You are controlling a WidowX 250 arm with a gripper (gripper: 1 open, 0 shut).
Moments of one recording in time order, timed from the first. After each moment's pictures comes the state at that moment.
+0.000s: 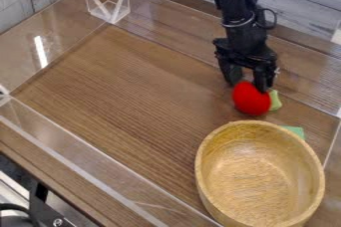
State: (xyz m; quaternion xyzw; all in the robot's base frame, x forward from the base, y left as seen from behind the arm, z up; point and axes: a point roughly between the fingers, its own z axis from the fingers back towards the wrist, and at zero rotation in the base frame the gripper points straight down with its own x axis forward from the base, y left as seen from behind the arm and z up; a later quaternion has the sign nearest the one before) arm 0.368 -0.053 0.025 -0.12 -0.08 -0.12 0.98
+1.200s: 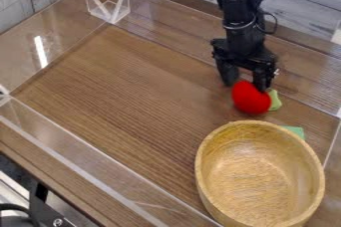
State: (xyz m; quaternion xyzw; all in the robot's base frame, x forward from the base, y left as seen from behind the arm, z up) arm 0.367 -0.025 0.019 -0.08 -0.07 -0.08 0.99
